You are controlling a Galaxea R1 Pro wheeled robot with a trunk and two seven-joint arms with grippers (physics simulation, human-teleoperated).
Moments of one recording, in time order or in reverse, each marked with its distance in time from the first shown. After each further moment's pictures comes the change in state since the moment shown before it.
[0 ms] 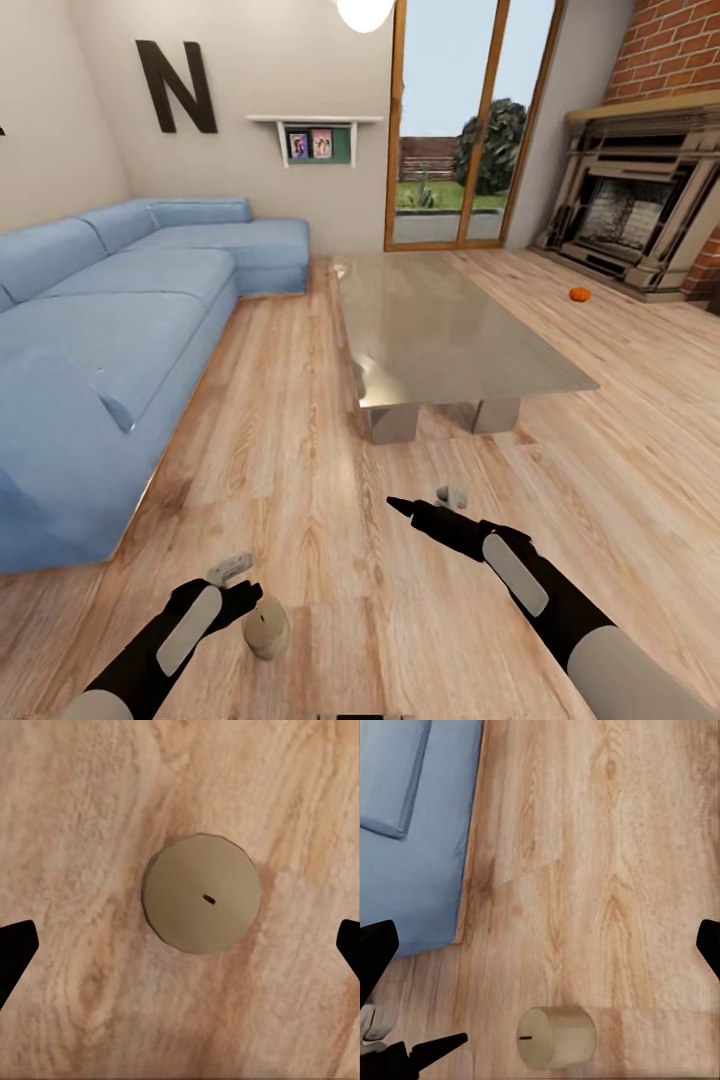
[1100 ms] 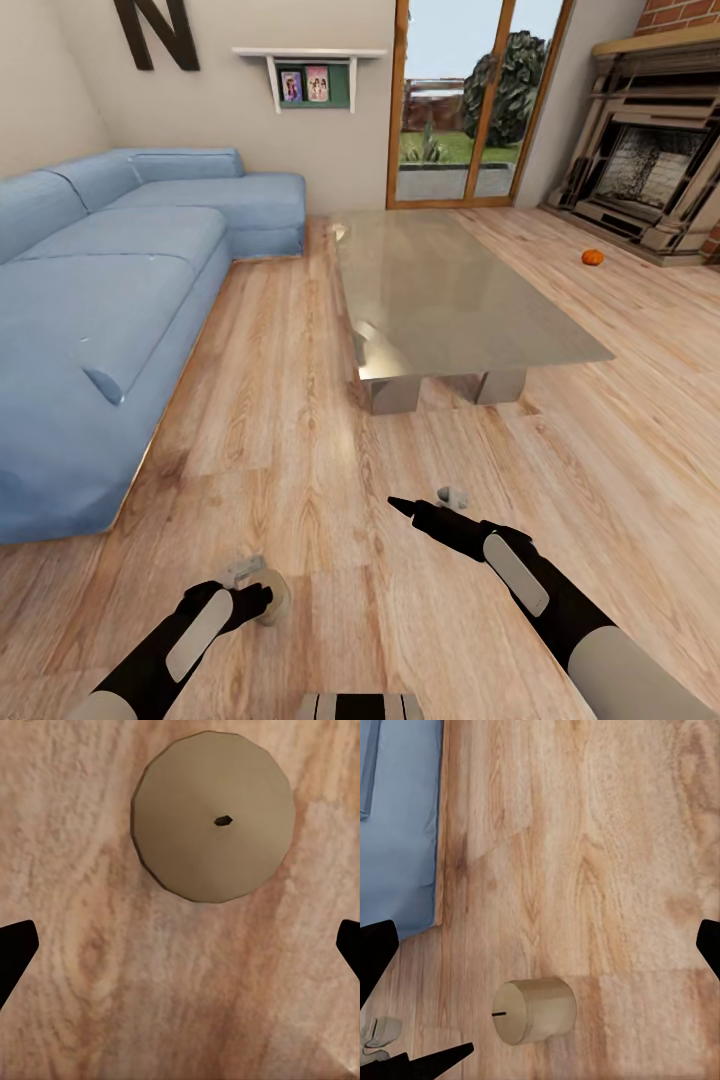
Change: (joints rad) left arm 0.000 -0.006 -0.079 -0.014 0.000 -0.001 0.001; right arm 0.000 -0.001 -0.003 0.003 0.000 -0.002 0.000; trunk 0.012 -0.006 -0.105
